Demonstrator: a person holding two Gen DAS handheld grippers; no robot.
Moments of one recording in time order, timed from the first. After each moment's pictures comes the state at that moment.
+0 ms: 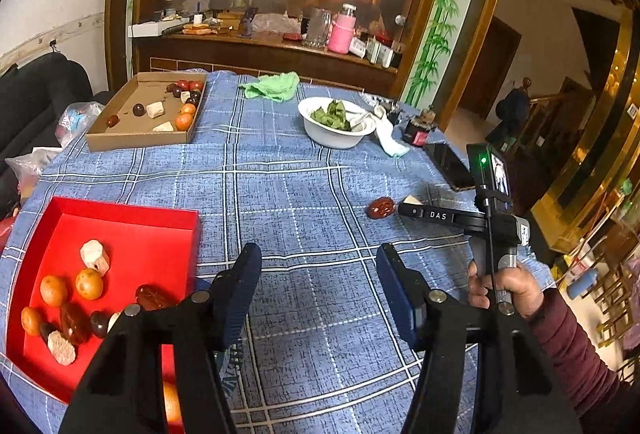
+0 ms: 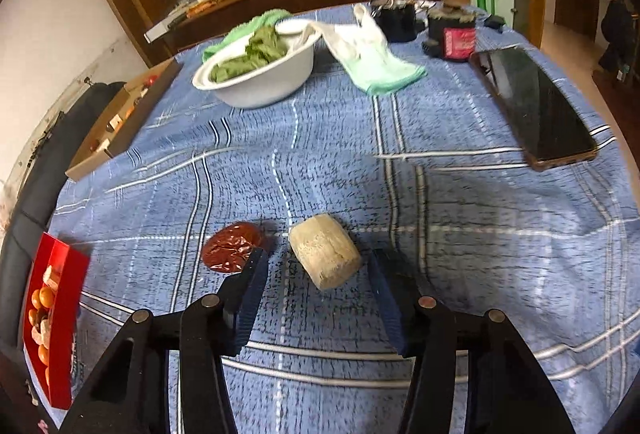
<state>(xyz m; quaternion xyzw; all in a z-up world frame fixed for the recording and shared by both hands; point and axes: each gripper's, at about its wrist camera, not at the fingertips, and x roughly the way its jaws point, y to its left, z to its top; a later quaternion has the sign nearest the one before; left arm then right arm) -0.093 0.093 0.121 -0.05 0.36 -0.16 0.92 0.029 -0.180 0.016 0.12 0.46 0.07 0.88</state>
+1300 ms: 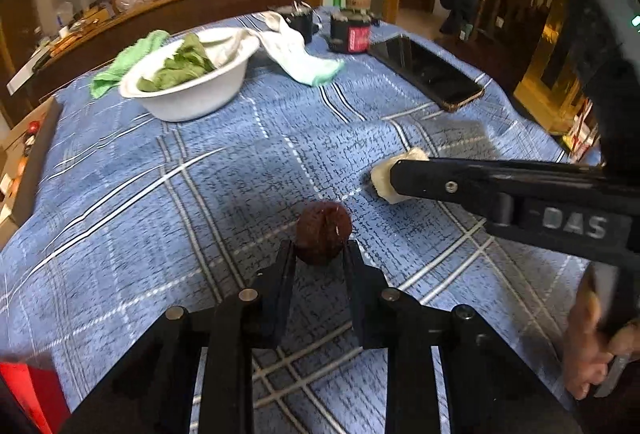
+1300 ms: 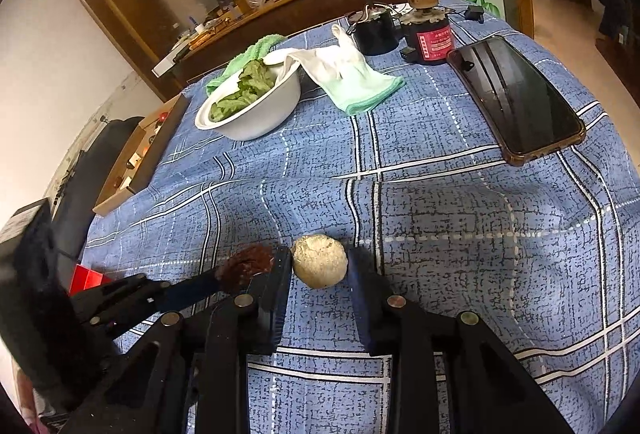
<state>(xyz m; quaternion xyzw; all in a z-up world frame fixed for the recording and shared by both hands) 0.040 -0.072 0.024 0.11 0.43 -0.26 0.86 0.020 -0.218 0.029 0.19 0.43 0.09 0.87</state>
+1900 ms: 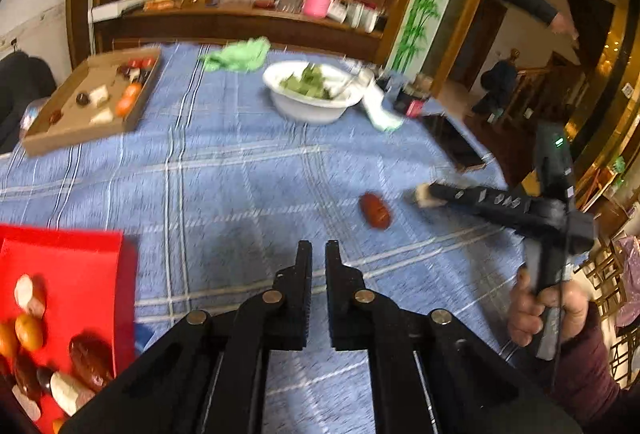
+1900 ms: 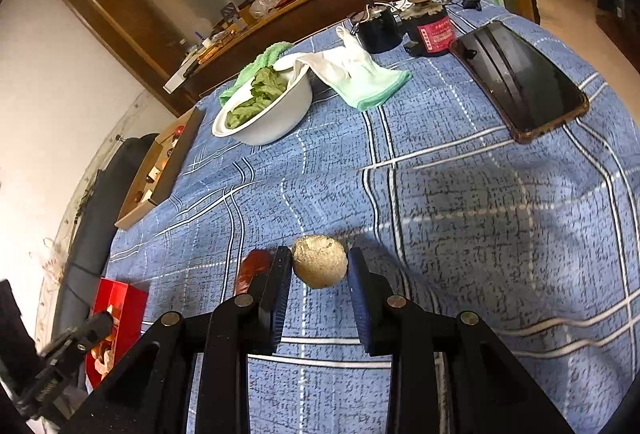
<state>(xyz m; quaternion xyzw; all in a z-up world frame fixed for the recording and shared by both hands) -0.019 0.055 0.073 -0.03 0.42 -0.20 0.89 0.007 -0.217 0.028 0.25 0.42 0.11 0.87</state>
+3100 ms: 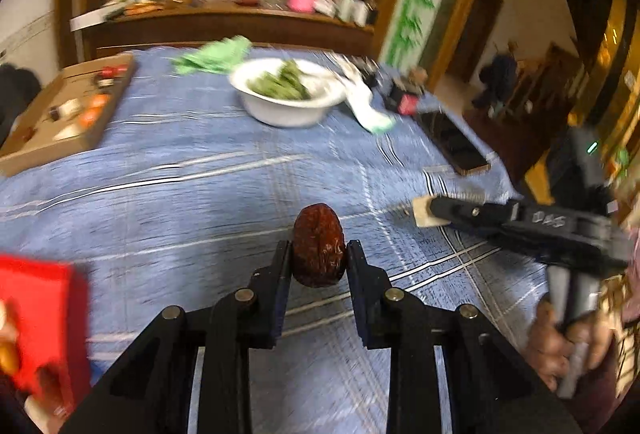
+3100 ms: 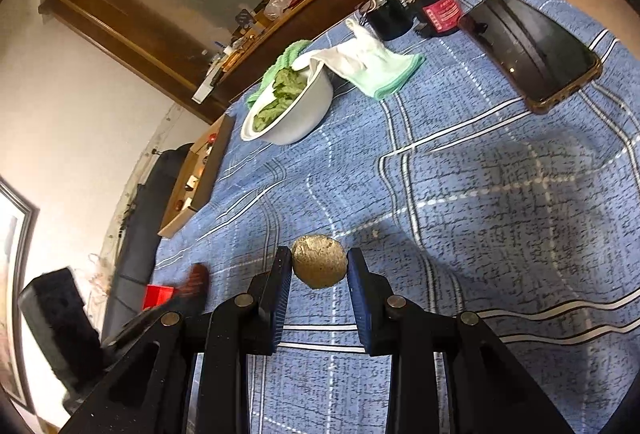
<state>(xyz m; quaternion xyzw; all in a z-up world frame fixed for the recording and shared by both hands) -0.001 0.025 0.070 -0.03 0.39 -0.19 0.90 0.005 -0.232 0.022 0.32 0.41 0.17 0.83</state>
